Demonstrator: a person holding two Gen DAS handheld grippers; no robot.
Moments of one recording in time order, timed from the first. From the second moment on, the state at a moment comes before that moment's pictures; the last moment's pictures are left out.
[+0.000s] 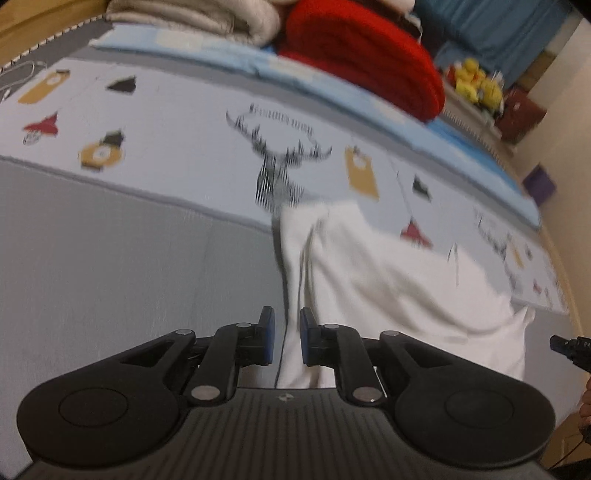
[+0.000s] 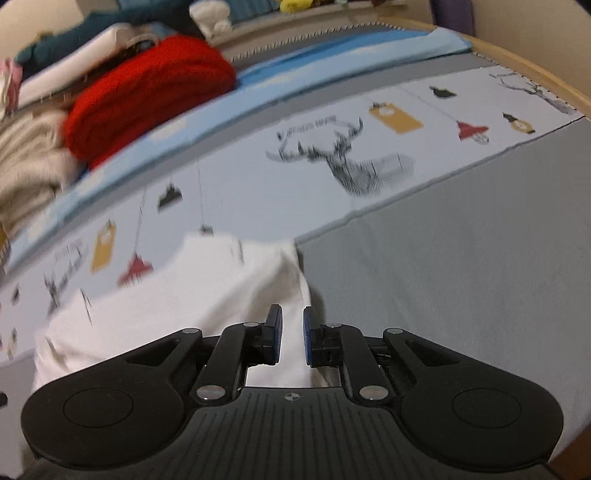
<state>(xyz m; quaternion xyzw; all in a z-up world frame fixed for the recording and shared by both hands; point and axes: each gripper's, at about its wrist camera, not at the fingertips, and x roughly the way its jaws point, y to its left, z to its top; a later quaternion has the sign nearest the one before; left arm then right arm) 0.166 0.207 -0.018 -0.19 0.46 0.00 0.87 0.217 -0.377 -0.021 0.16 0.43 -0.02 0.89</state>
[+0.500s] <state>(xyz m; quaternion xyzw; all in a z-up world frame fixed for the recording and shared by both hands) 0.207 0.178 -0.020 -0.16 0.45 -0.01 0.88 0.237 -0.377 -0.040 0.14 0.45 -0.02 0.88</state>
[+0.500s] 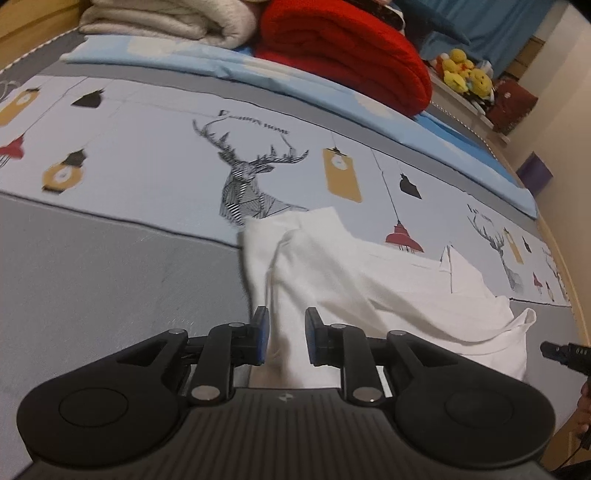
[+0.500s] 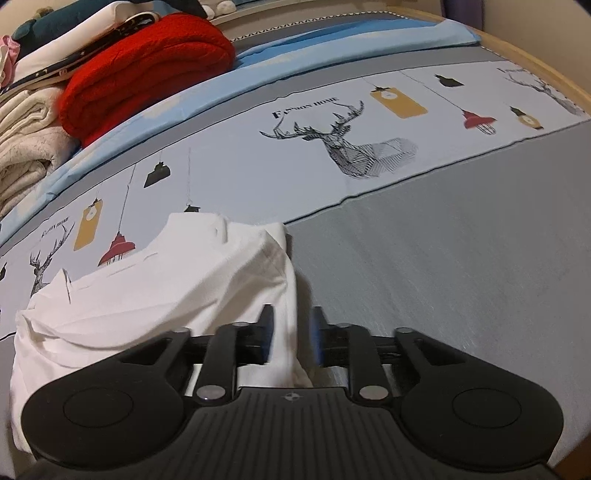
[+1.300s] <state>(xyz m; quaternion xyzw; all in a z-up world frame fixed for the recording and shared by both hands) 0.286 0.168 -0.058 -0.12 0.47 -0.02 0.87 0.313 -0.358 -0.051 0.14 0.45 0.00 0.88</state>
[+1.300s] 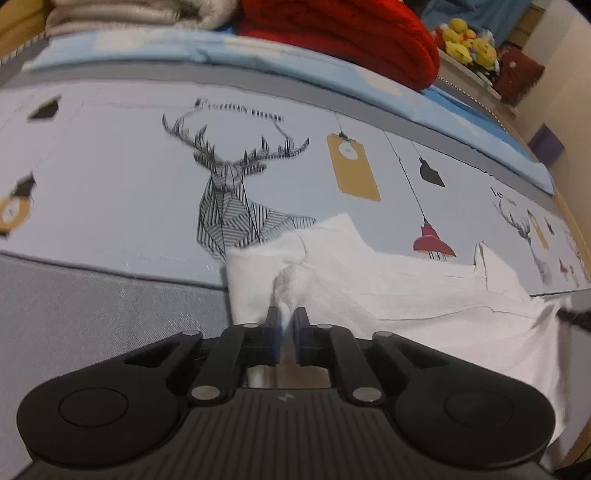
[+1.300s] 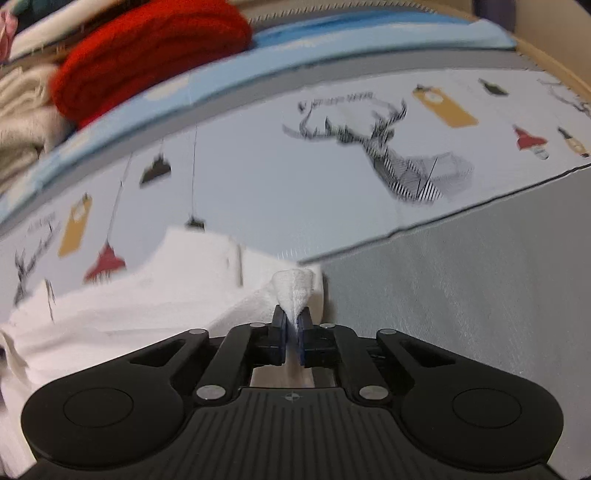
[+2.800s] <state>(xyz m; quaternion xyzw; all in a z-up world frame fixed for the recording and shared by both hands) 0.165 0.205 -0.060 -0.15 0.55 -0.14 0.81 0.205 -0.384 -0.040 0.18 0.50 0.03 0.84</state>
